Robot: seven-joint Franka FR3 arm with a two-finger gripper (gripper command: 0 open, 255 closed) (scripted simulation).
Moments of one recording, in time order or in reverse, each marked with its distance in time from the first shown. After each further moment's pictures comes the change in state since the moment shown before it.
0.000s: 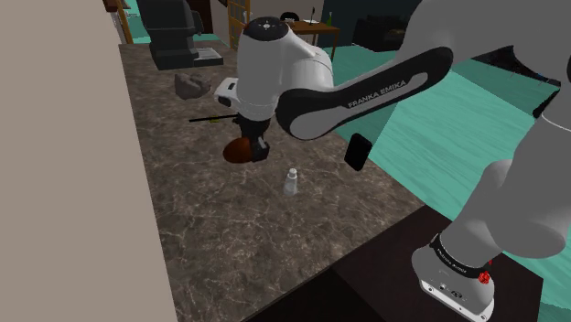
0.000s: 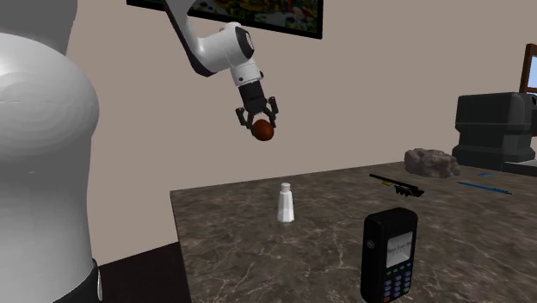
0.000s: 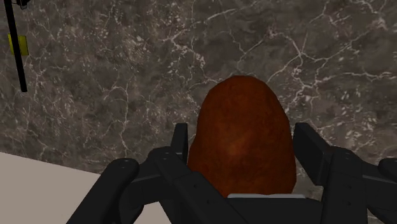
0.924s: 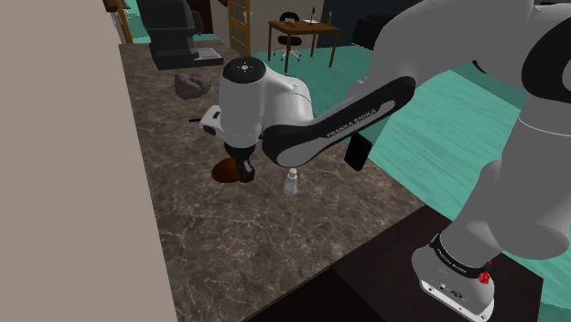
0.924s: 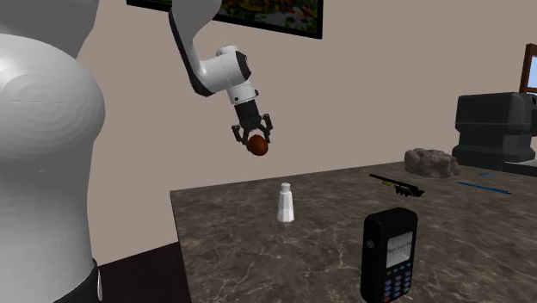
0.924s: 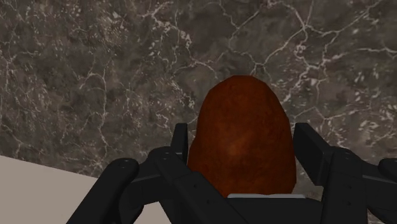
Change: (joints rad) arm 0.053 0.149 -0.001 0.048 -0.095 0.062 0.126
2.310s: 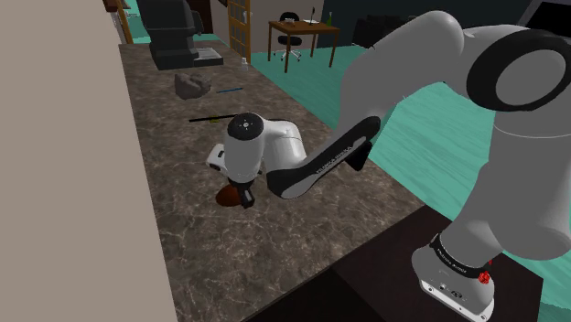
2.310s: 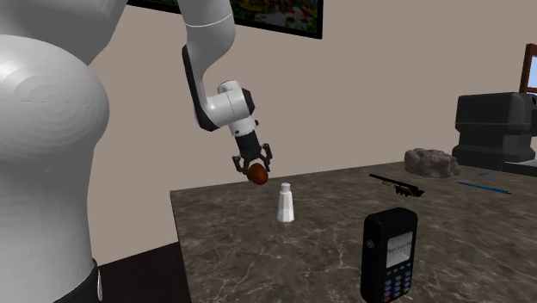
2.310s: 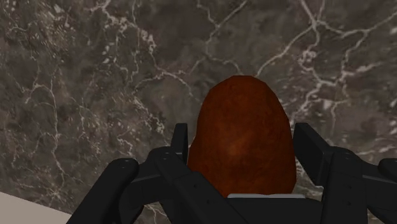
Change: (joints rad) arm 0.040 0.172 -0.065 -0.043 -0.152 0.186 0.151
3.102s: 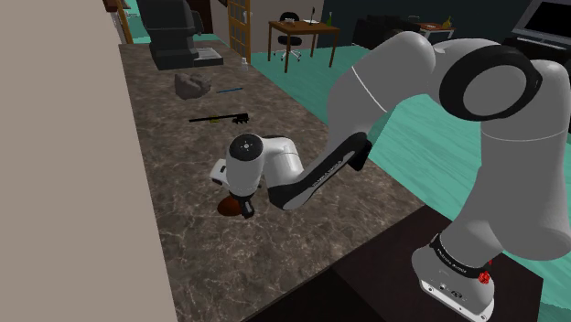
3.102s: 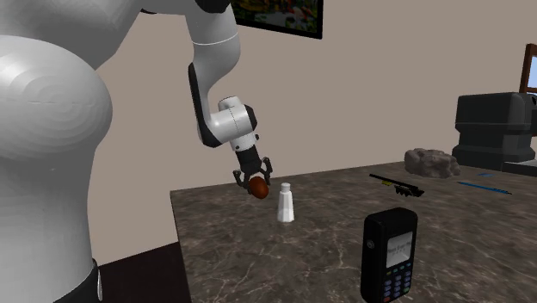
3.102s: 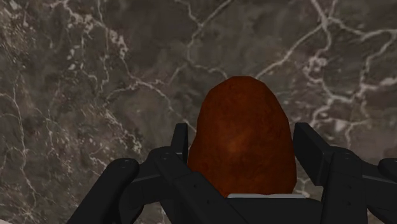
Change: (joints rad) arm 0.031 0.100 -0.047 0.013 -0.077 0.078 0.076
